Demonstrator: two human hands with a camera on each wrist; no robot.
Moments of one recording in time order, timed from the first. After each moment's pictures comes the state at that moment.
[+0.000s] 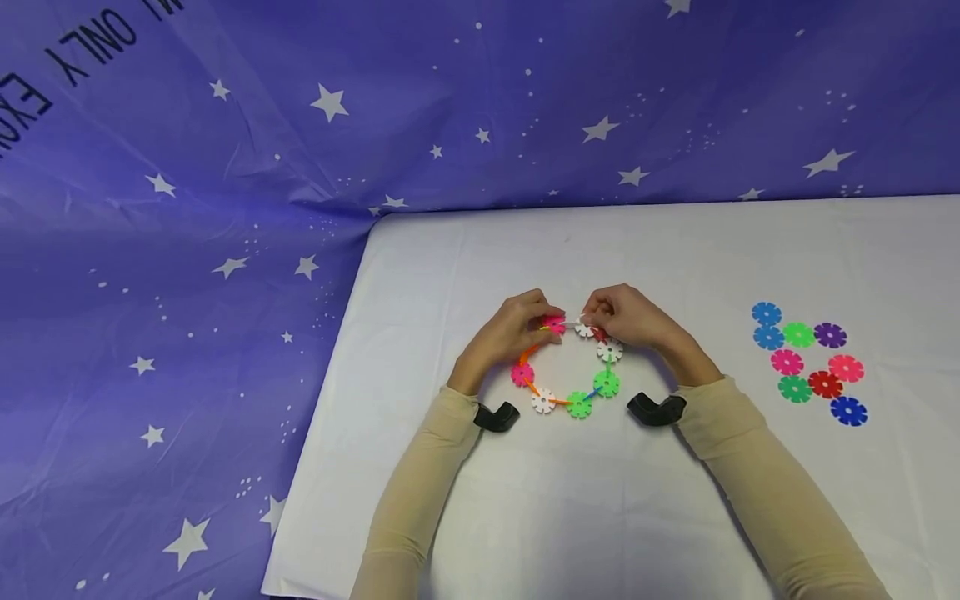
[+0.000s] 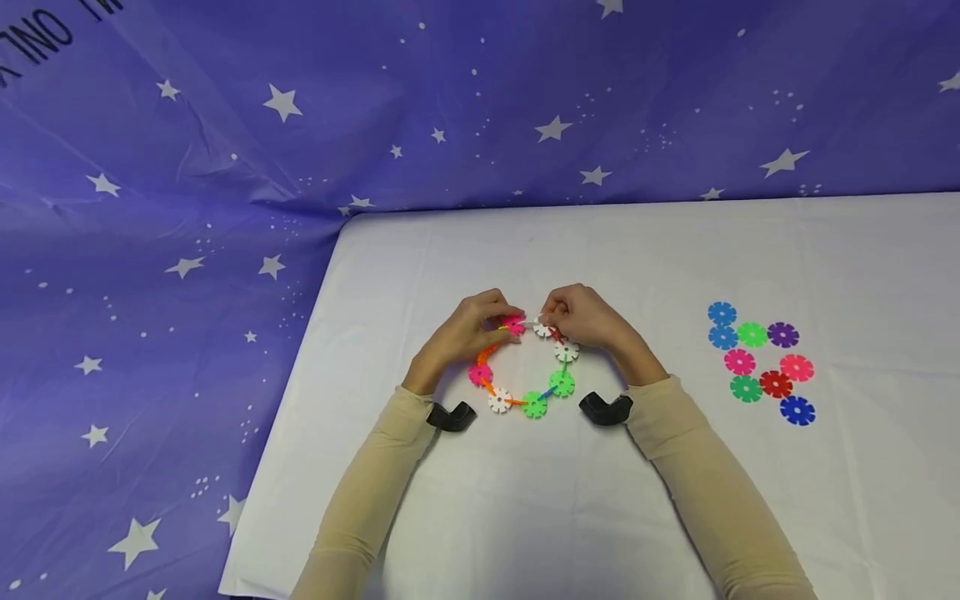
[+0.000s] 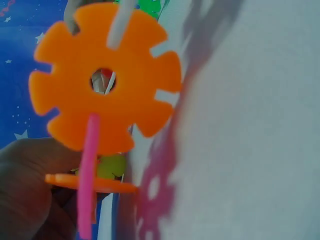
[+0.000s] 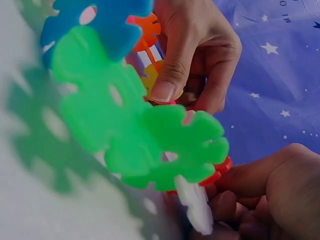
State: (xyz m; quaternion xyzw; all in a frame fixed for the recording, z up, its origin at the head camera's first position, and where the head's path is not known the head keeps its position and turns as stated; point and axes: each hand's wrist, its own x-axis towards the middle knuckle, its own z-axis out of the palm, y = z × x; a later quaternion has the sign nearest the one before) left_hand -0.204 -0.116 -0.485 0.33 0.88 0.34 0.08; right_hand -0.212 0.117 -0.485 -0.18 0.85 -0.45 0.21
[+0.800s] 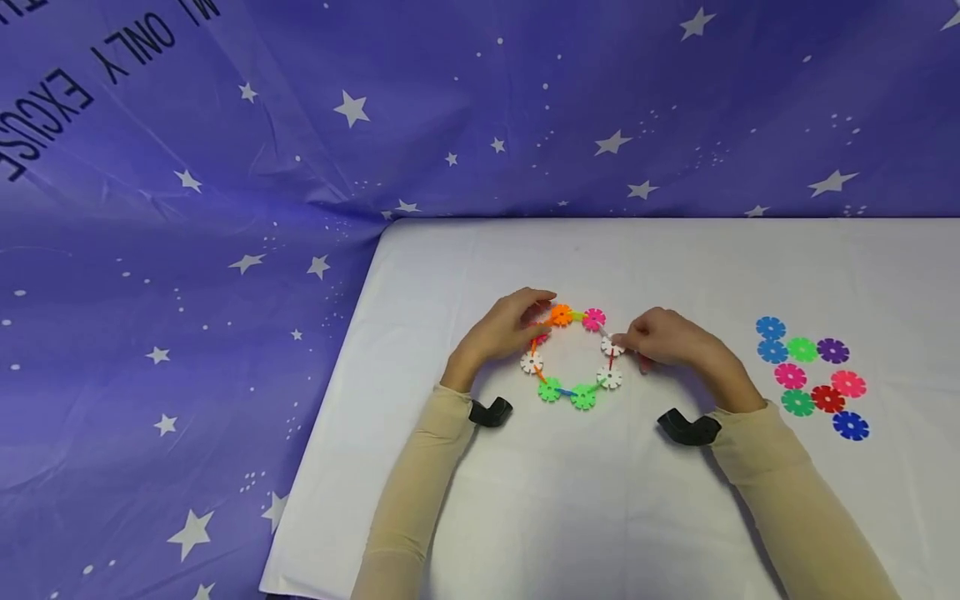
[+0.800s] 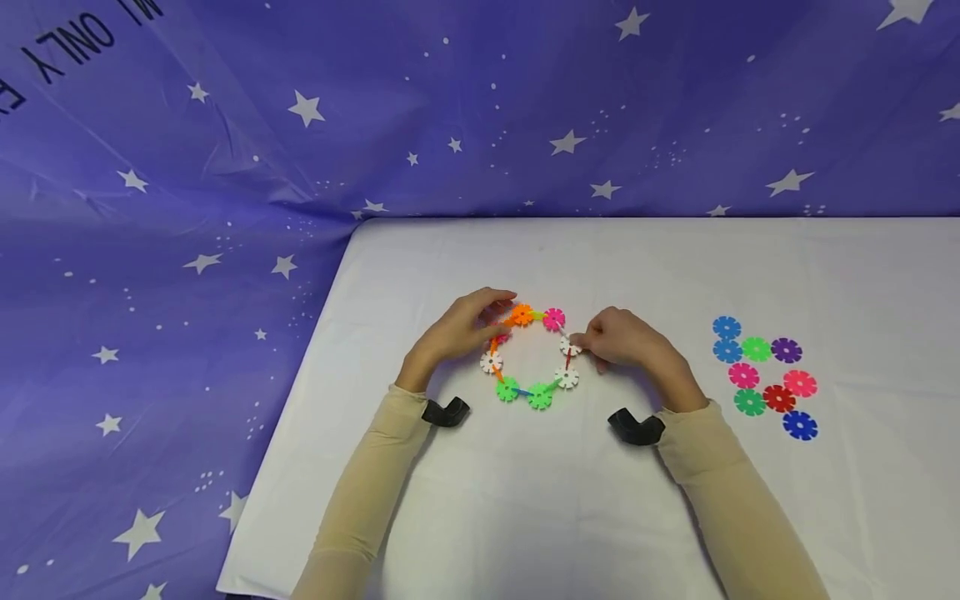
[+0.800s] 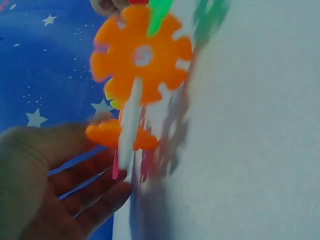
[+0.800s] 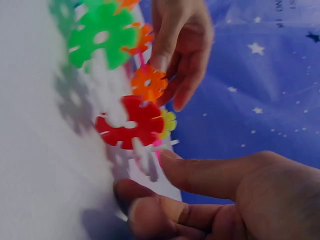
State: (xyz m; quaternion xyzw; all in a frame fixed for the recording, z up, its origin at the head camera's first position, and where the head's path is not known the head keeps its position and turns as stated) left_hand -0.208 -0.140 -0.471 0.28 0.89 0.34 0.12; right_hand -0.192 0.145 -0.465 -0.14 0.89 -0.34 0.26
